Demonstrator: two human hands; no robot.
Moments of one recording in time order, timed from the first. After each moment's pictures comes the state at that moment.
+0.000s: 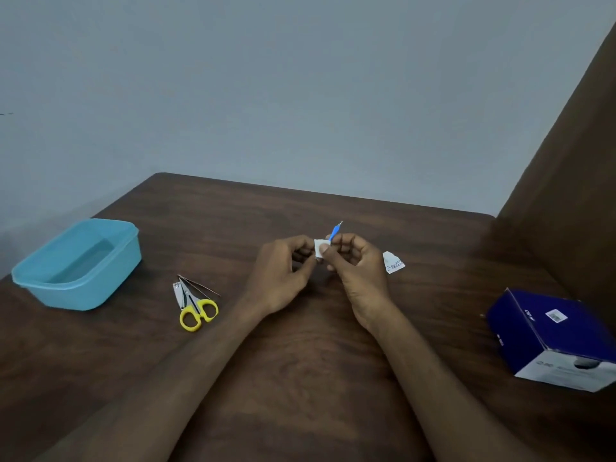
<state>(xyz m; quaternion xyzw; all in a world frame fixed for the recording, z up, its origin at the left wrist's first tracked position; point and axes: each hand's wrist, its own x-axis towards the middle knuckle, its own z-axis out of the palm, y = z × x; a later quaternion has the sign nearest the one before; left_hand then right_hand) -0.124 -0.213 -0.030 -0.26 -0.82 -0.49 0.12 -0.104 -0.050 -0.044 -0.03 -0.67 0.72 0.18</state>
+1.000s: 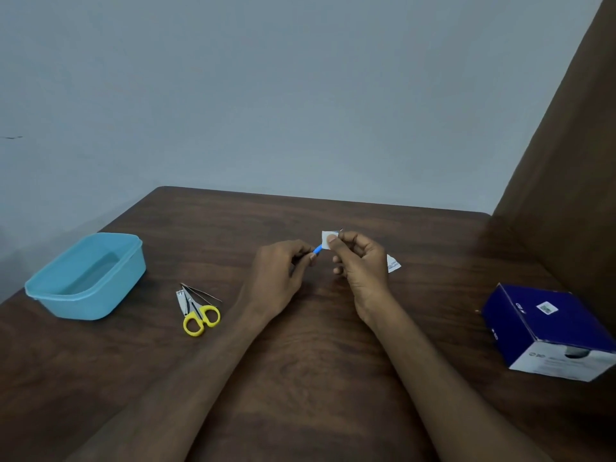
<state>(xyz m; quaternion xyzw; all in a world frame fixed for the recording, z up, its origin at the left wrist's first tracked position) -0.129 -0.215 -0.030 -0.29 -0.85 -0.37 0.23 -0.107 -0.046 -0.028 -0.08 -0.62 0.75 0.20</state>
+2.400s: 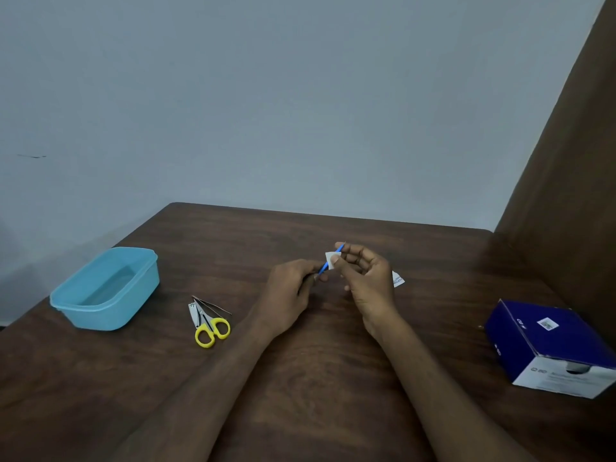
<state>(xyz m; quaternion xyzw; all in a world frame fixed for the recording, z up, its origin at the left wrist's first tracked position) -0.126 -0.215 -0.034 -0.35 -0.83 -0.38 0.22 -0.101 -0.041 -0.028 -0.04 -0.66 0.72 0.21</state>
